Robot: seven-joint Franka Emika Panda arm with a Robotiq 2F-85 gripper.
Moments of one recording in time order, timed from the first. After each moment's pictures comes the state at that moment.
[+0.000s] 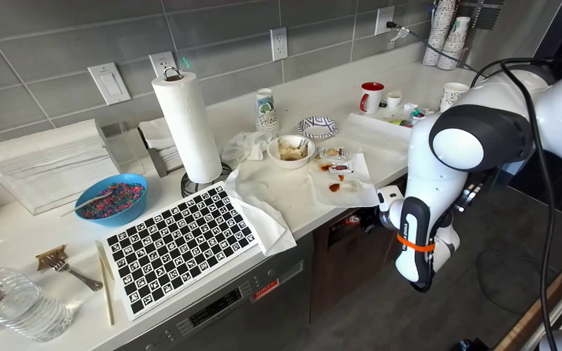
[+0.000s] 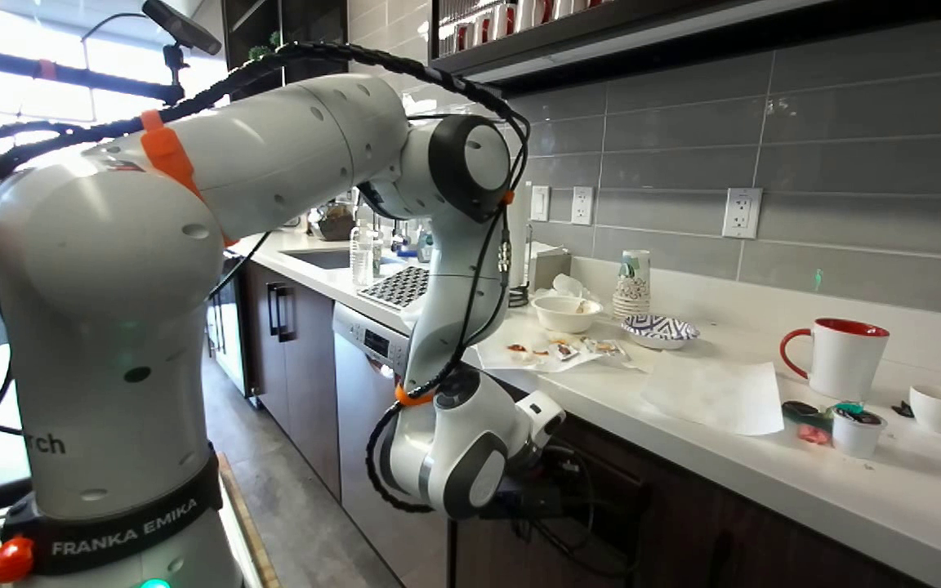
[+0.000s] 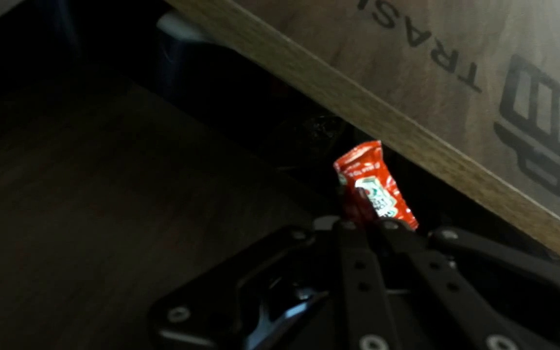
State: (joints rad) arm 0.19 1.11 -0.18 -2.24 -0.01 4.10 -0.39
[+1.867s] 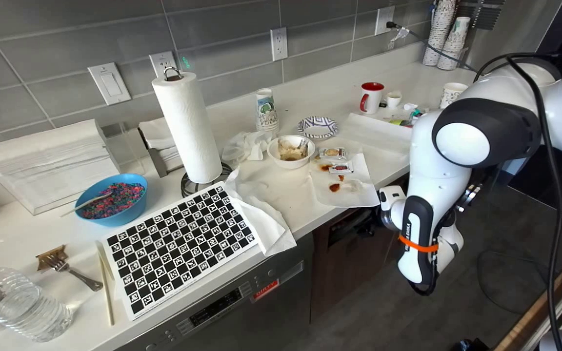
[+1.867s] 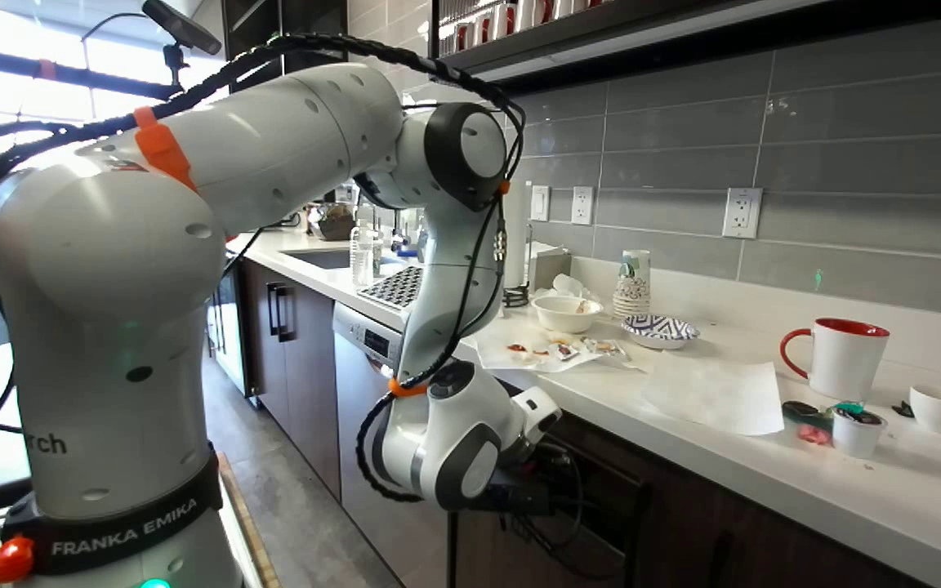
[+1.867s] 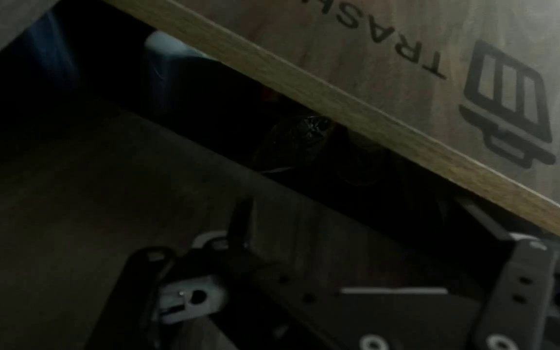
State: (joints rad) arm 0.20 1.07 -0.18 -2.30 -0.01 4.09 -0.30
